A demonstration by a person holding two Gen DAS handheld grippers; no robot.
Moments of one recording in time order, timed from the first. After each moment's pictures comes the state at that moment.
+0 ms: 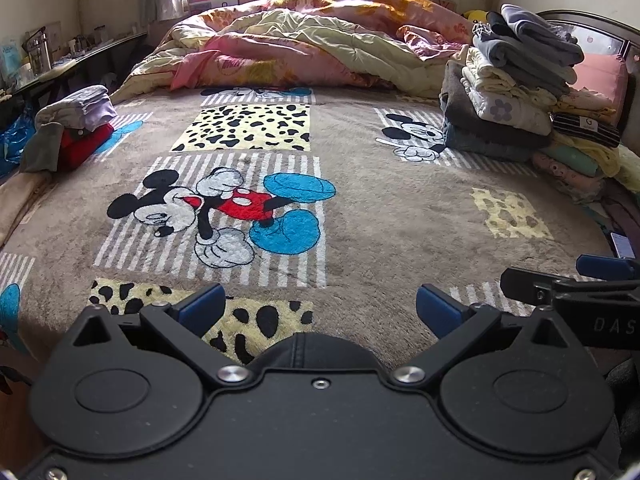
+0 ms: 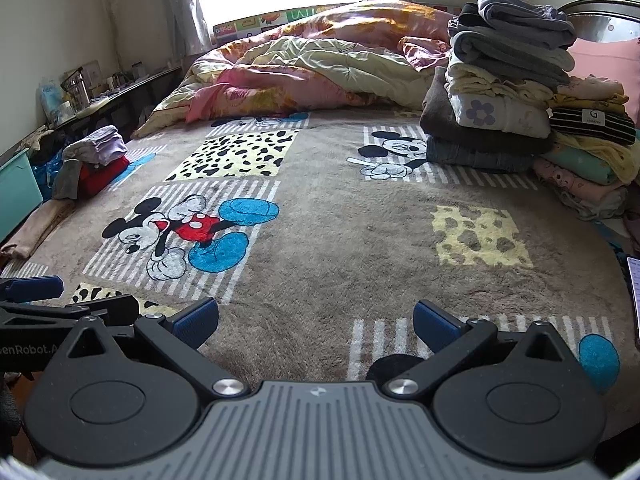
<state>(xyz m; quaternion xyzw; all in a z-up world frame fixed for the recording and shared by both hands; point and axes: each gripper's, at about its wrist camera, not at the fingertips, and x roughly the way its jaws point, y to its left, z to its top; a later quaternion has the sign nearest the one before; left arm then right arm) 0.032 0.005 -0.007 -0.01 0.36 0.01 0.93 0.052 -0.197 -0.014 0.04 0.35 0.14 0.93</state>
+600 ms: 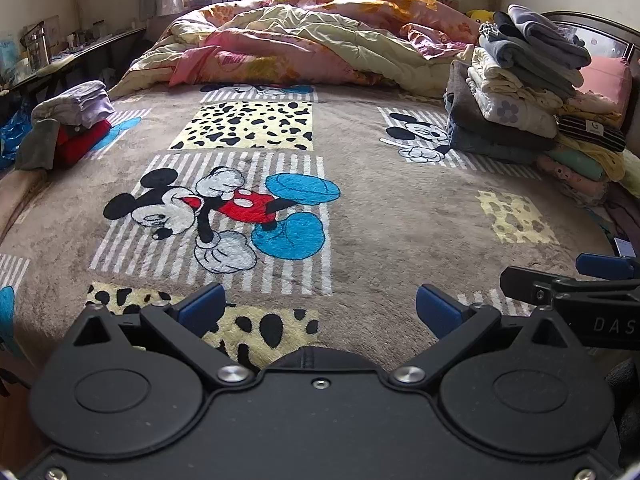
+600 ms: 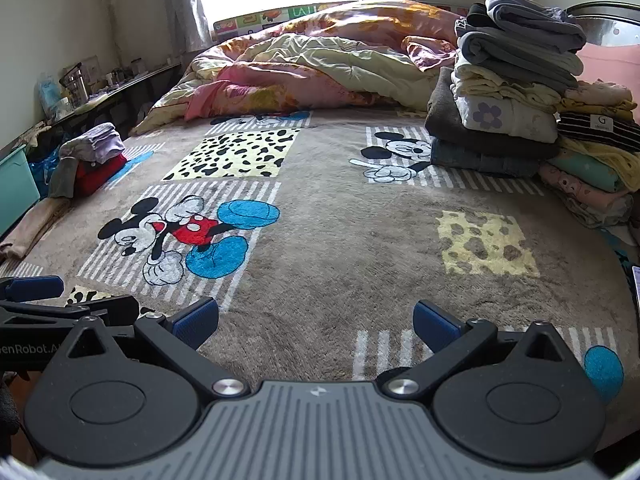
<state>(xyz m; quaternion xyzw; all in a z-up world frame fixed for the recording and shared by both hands) 0.047 0.016 -0.010 -0.02 0.36 0.01 0.93 0.068 -0.187 -0.013 0.03 0.35 0.14 0.93</state>
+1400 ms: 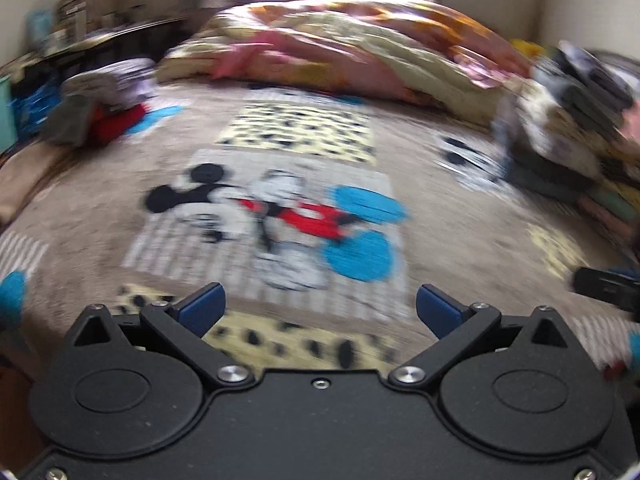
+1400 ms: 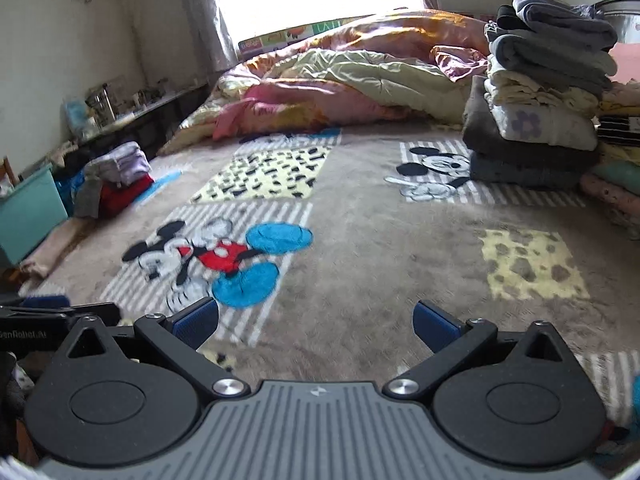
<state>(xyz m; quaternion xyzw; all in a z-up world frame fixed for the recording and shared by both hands) 0.068 0.122 -0.034 -0.08 0.34 0.07 0.94 0.102 -0.174 -0.026 0.07 0.32 0.19 0.93</state>
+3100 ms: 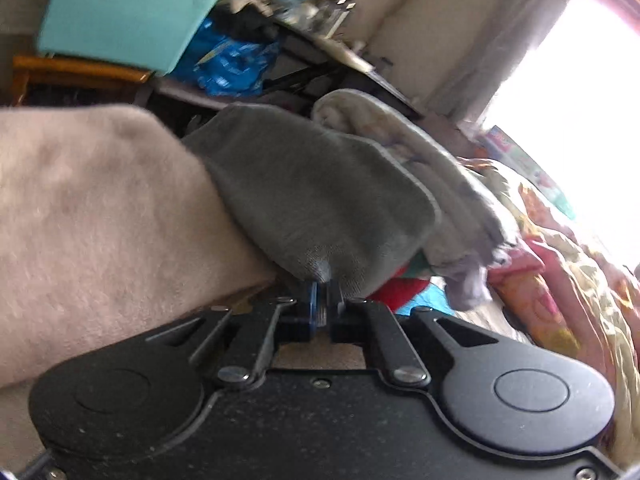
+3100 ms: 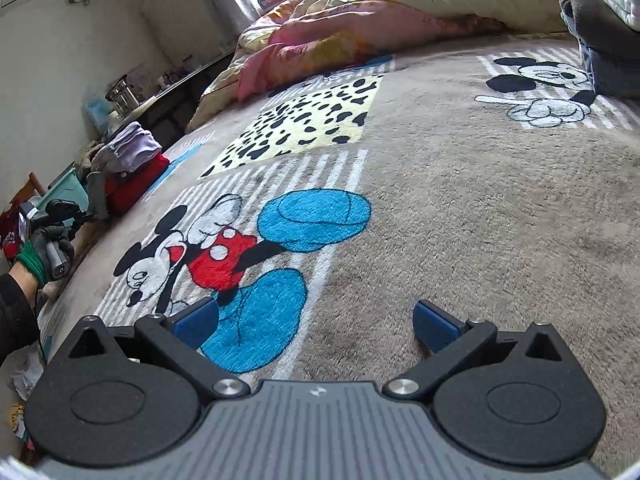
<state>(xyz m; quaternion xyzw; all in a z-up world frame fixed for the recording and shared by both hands) 0.277 0.558 -0.103 -0.34 0.14 0.27 0.89 0.257 -0.103 -0.148 0.14 0.38 0.28 0.87</state>
